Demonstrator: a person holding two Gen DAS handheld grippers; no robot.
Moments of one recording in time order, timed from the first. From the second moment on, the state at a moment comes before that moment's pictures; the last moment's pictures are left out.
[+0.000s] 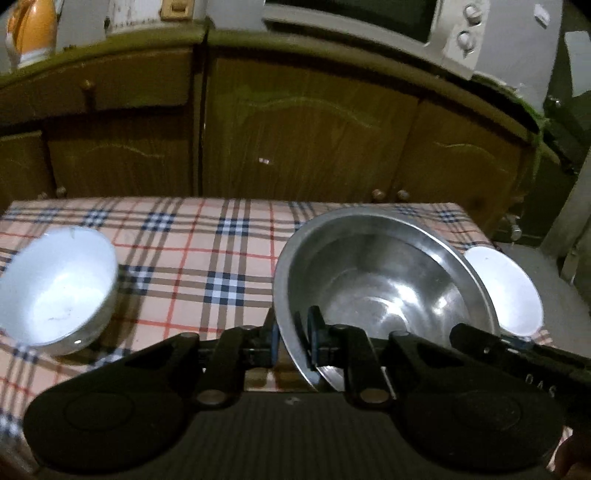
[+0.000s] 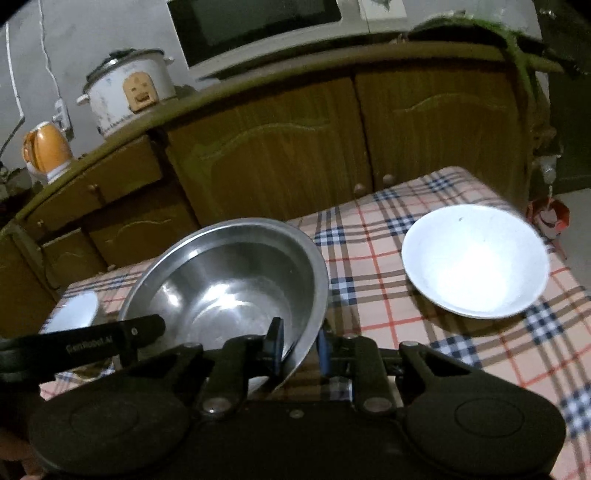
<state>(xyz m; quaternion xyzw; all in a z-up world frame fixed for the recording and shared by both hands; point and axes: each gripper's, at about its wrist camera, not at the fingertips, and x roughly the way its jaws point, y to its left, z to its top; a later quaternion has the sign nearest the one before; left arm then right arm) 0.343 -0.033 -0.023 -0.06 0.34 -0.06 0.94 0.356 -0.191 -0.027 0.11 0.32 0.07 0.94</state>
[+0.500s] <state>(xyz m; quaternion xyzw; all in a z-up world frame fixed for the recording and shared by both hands) 0.226 -0.048 0.003 -0.03 0.32 -0.06 0.95 0.226 -0.201 0.012 0.08 0.29 0.06 0.95</state>
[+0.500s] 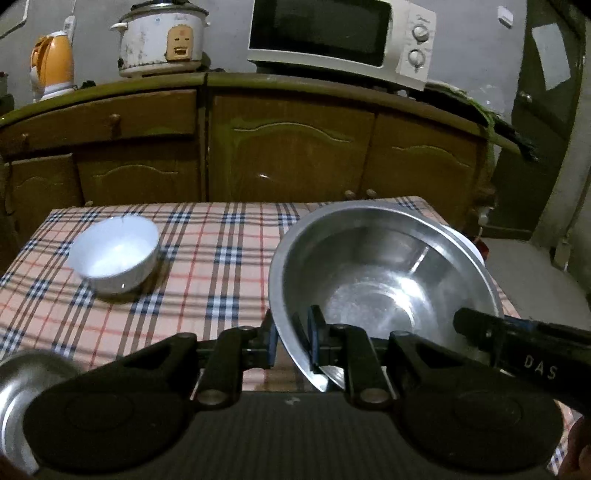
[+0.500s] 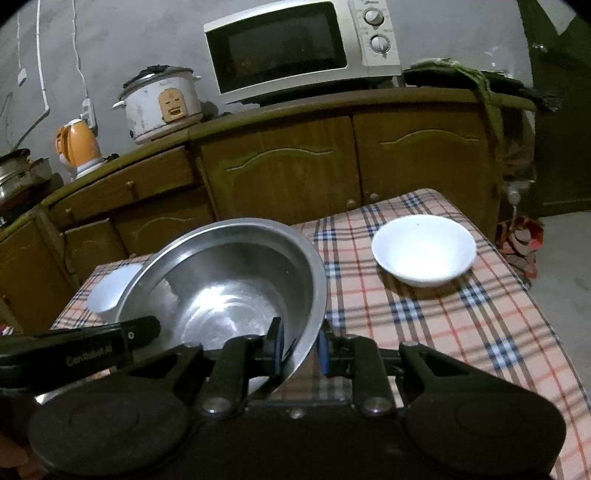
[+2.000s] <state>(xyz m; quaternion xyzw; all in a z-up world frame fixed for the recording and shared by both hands) 0.159 -0.103 -0.079 0.00 0.38 -0.09 0.92 0.144 -0.253 -0.073 0.08 0.36 0.00 0.93</state>
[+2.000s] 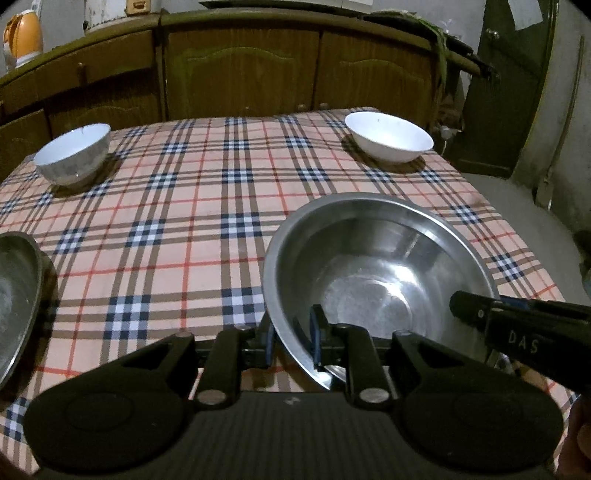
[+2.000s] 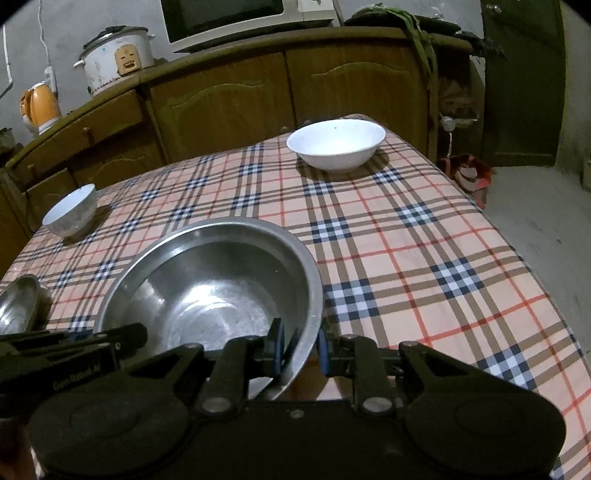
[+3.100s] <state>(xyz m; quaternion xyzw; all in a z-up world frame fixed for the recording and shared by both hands) 0.155 -0.087 -0.061 -0.01 0.35 -0.11 0.93 0.144 -0.273 -0.049 0.09 0.33 -0.02 0.94</state>
